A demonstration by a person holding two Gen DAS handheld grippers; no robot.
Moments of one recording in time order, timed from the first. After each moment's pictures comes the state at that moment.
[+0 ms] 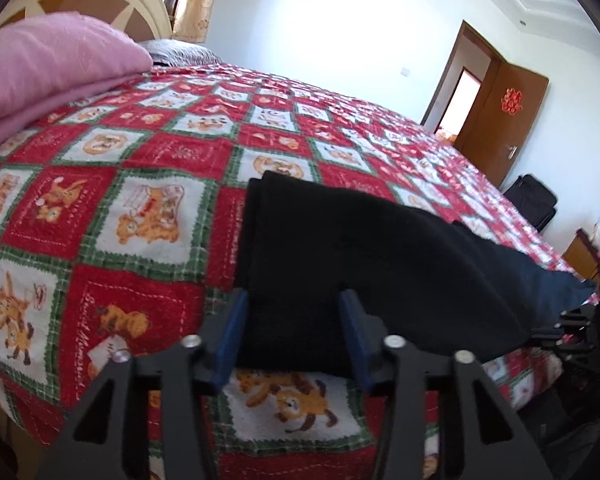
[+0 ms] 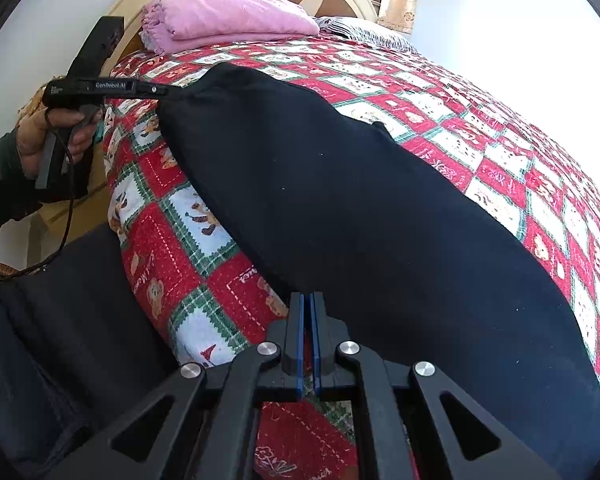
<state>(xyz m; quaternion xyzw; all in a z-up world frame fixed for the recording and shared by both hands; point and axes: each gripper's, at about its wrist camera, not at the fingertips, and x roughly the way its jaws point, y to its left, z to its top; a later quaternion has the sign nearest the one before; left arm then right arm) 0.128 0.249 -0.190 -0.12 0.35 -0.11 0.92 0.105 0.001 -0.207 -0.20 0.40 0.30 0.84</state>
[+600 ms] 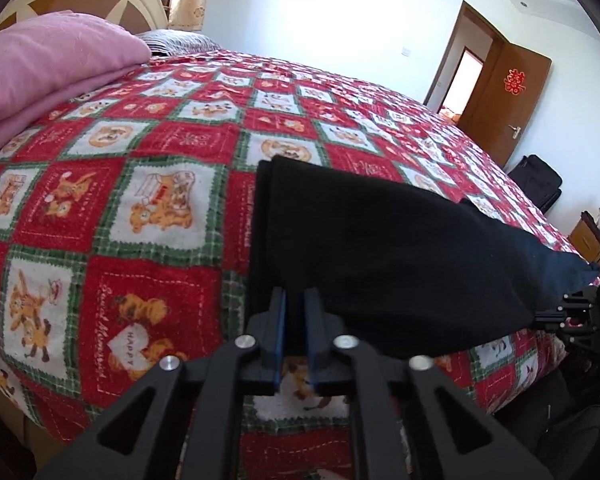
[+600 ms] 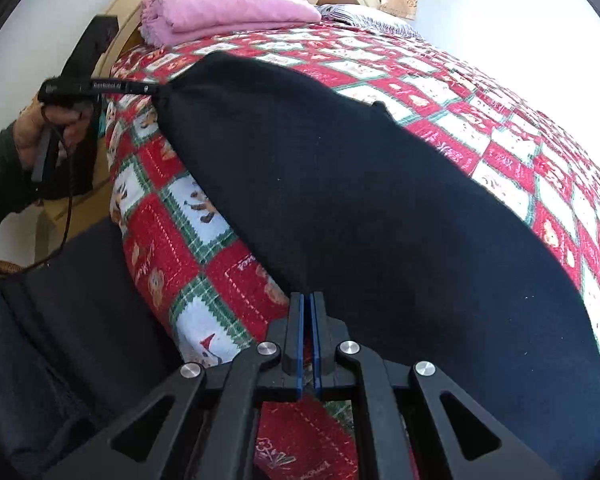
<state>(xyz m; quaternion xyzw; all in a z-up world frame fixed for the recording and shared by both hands) 0.123 0.255 -0.187 -0.10 0.38 -0.11 0.91 0.111 0.000 -0.211 -0.20 0.42 0.31 0.83</state>
